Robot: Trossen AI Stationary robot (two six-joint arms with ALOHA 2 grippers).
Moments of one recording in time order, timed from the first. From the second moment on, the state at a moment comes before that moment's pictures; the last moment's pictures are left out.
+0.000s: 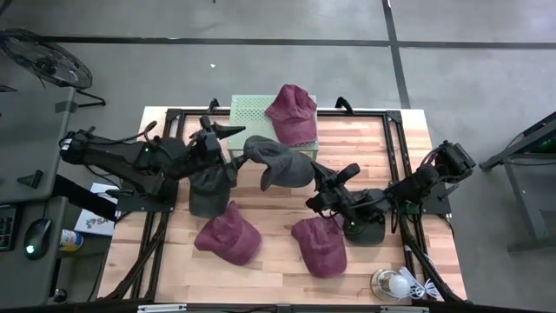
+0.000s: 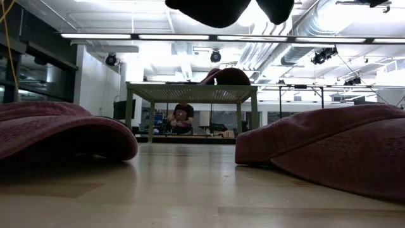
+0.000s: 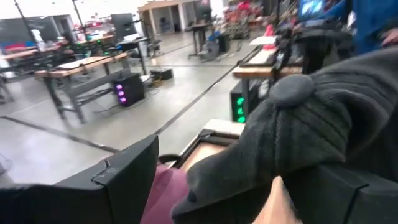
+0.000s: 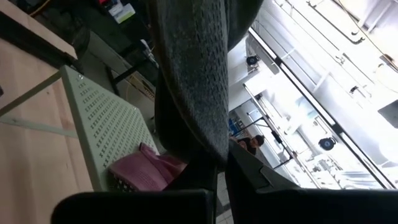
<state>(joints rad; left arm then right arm) -0.27 1.09 1.20 -0.14 -0.76 0.07 0.44 1.60 0.79 1.40 1.28 -1.54</state>
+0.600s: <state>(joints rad) -0.46 1.09 1.20 -0.16 -1.16 0.06 0.43 1.60 0.79 1.25 1.28 -1.55</state>
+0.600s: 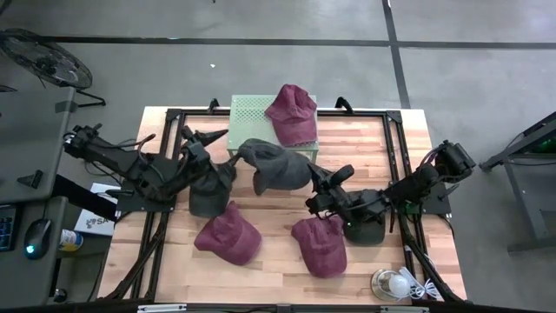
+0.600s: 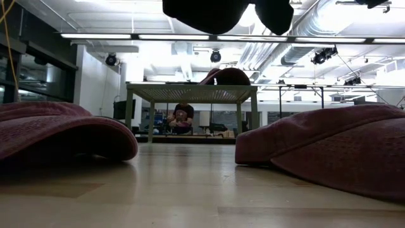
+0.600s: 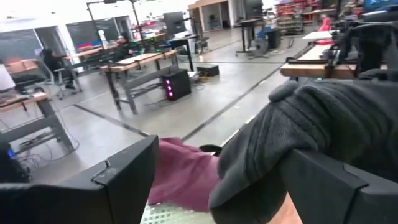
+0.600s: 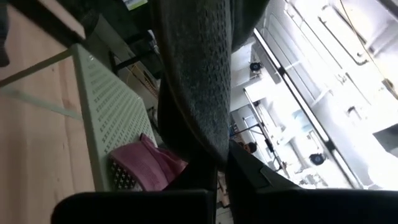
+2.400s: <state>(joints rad) -0.53 1.29 1.20 -0.78 -0.69 -0.71 0.51 1.60 0.79 0.70 1.24 -1.41</state>
